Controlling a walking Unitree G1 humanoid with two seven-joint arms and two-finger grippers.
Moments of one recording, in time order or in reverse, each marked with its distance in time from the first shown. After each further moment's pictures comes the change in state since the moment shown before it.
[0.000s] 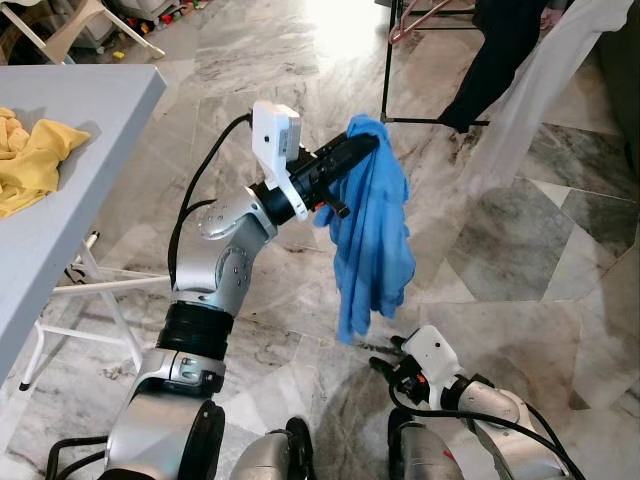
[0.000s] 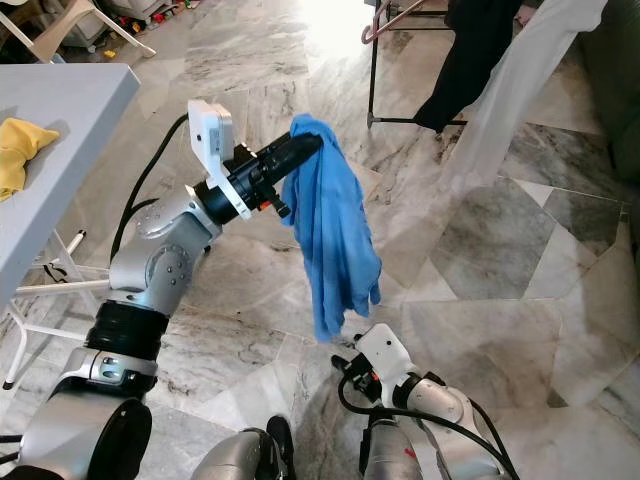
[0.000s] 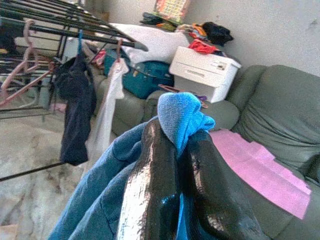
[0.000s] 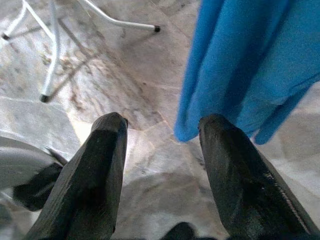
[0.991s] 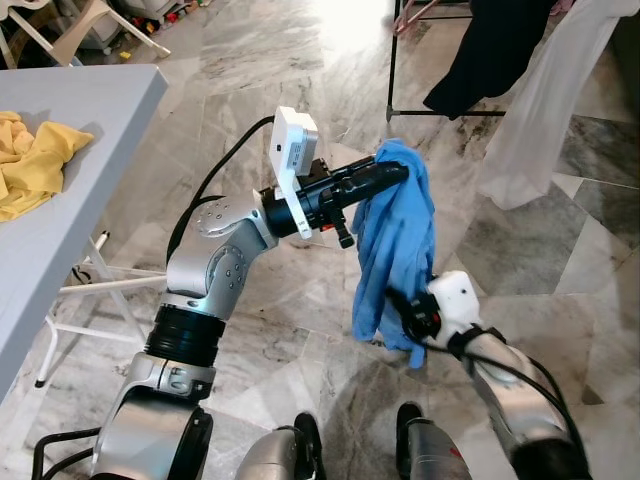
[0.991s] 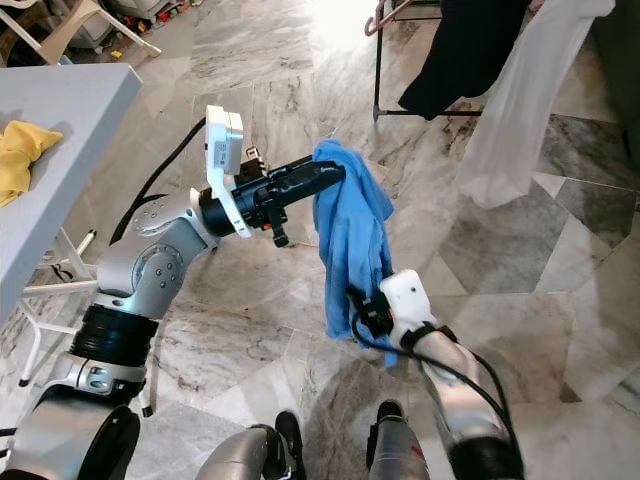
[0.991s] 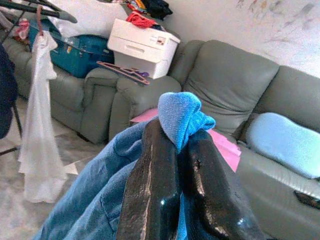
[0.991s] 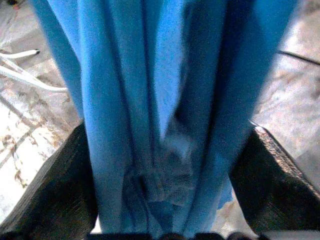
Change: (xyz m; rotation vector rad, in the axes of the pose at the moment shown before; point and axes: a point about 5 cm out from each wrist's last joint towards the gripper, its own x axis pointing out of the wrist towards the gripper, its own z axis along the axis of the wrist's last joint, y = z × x) left arm 0.001 -0.026 0.003 -0.074 0.065 -0.271; right arm 0.017 -0.047 0.042 0.081 -0.204 -0.268
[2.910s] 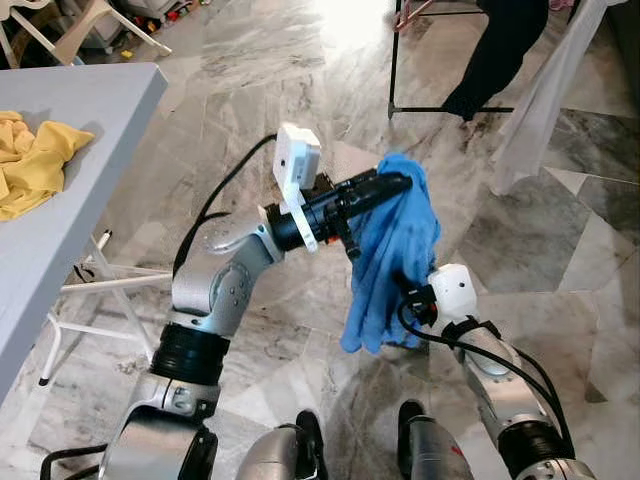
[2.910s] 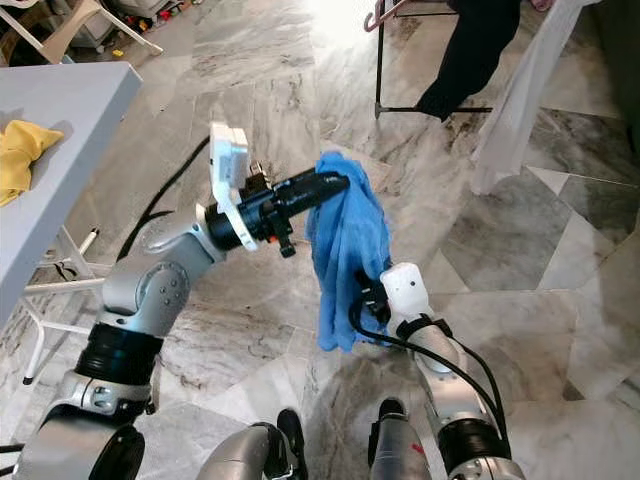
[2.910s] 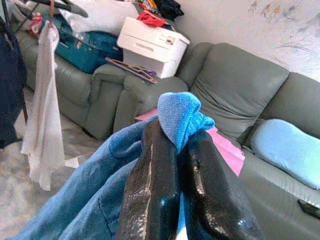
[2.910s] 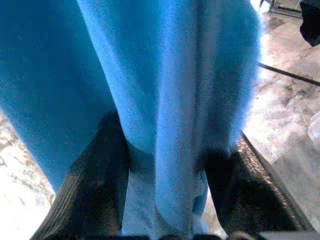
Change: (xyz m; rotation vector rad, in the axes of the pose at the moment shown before) left arm -0.003 -0.006 -0.009 -0.023 -0.015 0.058; right arm 0.007 -0.005 -0.002 -0.036 -0.059 -0.083
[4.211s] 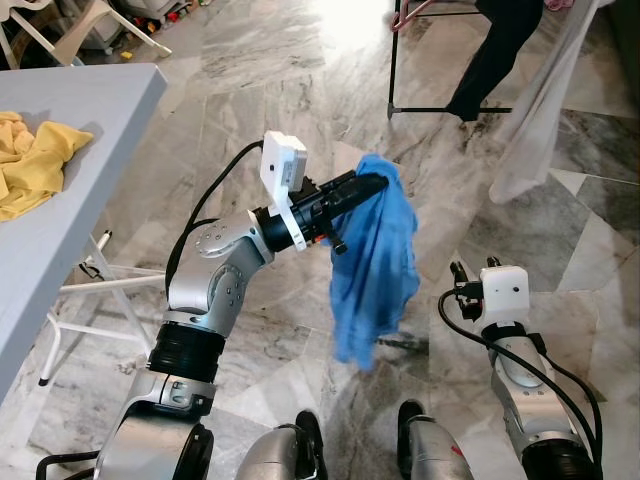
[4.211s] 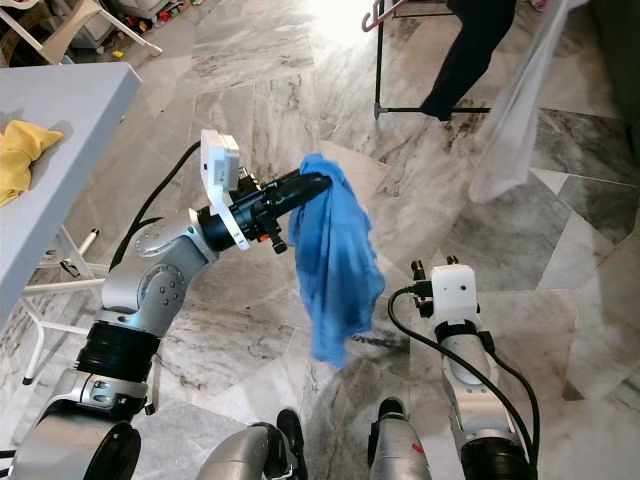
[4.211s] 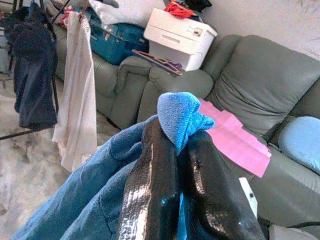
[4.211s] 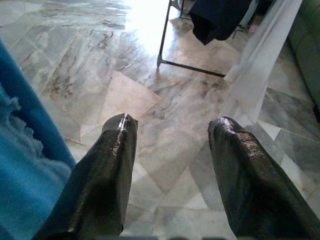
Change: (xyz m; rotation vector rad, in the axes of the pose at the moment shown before) left arm -0.013 0.016 -0.014 0.013 0.031 0.110; right arm -0.025 -0.038 0.001 -0.002 -0.031 -0.367
